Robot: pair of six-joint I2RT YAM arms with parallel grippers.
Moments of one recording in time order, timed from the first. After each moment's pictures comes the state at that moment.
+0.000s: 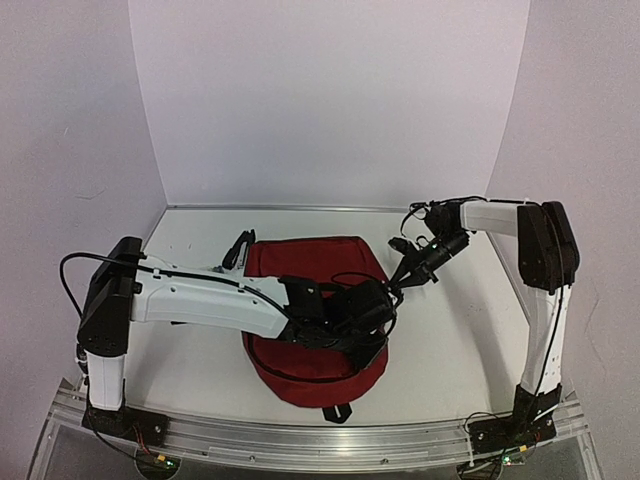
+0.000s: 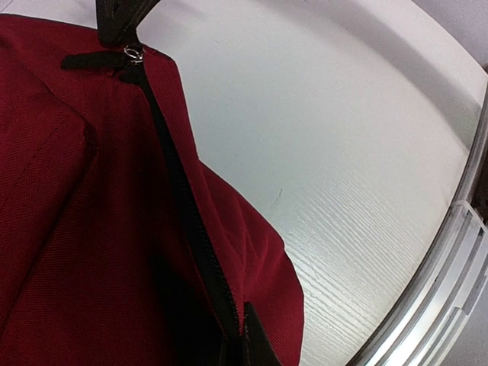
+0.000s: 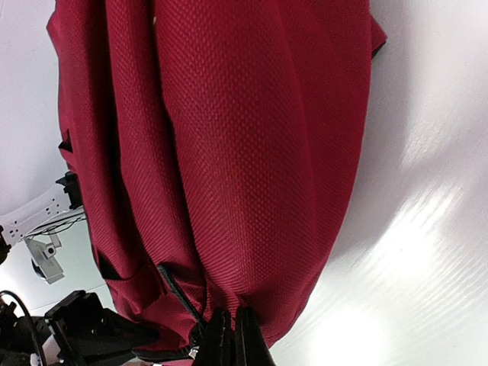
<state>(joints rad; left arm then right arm) -1.36 2.03 1.61 -0.52 -0.23 -0.42 0.26 2.14 1.61 -1.04 -0.91 -0.06</state>
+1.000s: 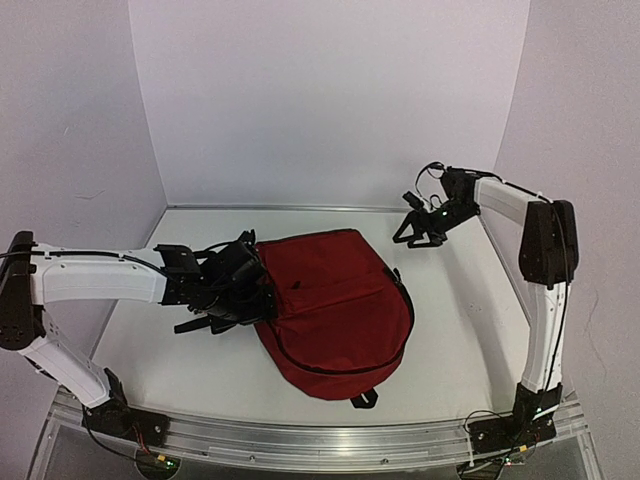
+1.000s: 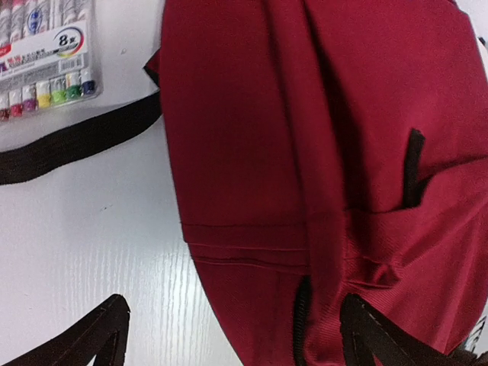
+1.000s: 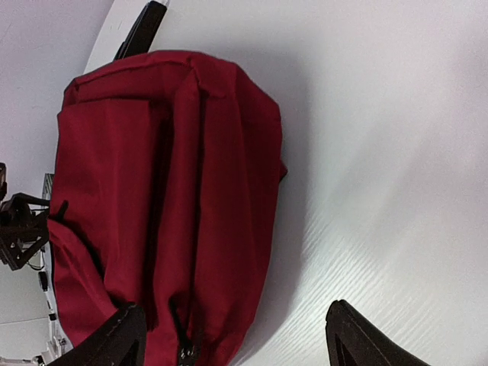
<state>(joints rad) -1.00 1.48 1.02 -0.60 -0.23 -1.13 0.18 2.20 1.91 -0.97 -0.76 -0.17</state>
